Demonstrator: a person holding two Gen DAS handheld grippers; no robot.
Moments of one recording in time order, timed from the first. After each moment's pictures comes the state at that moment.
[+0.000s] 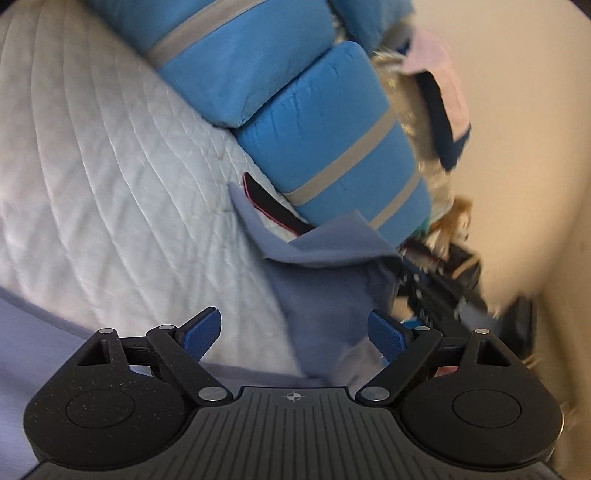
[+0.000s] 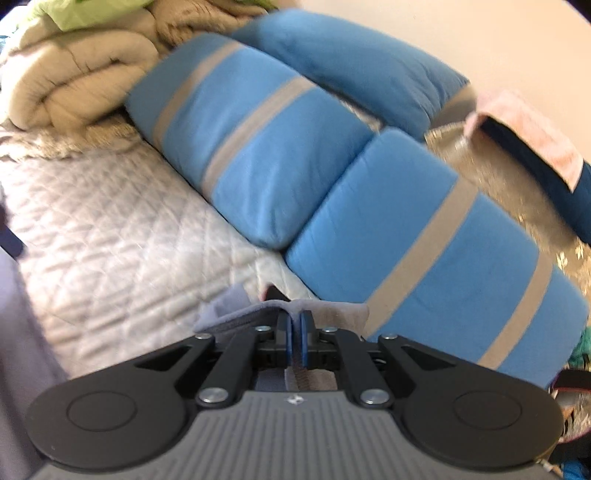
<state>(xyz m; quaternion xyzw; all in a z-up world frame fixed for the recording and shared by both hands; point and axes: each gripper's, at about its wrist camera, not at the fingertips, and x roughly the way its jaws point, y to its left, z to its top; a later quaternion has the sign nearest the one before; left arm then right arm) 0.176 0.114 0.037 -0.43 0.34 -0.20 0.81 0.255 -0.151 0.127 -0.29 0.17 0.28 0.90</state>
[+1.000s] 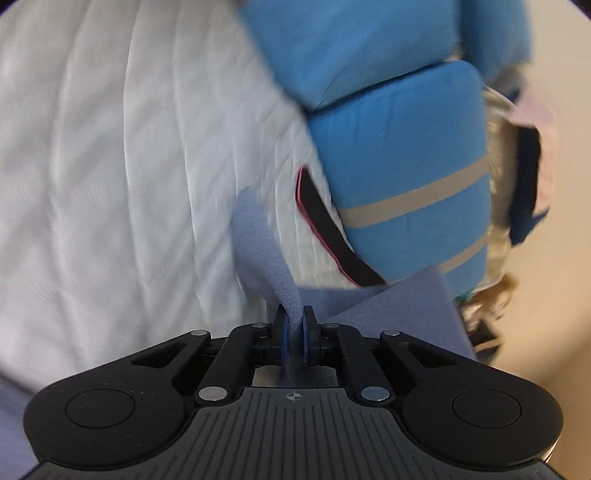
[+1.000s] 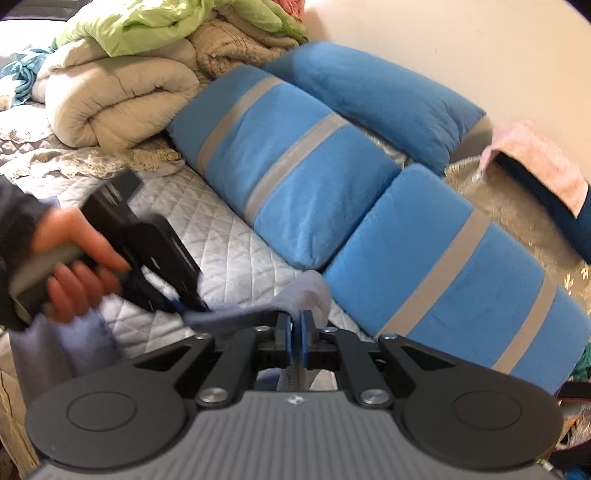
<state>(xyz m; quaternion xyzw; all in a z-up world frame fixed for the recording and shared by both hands) 0.257 0.085 0.005 -0.49 0.37 -0.08 0.79 0.200 -0.165 0.145 -0.28 0.16 0.32 0.89</state>
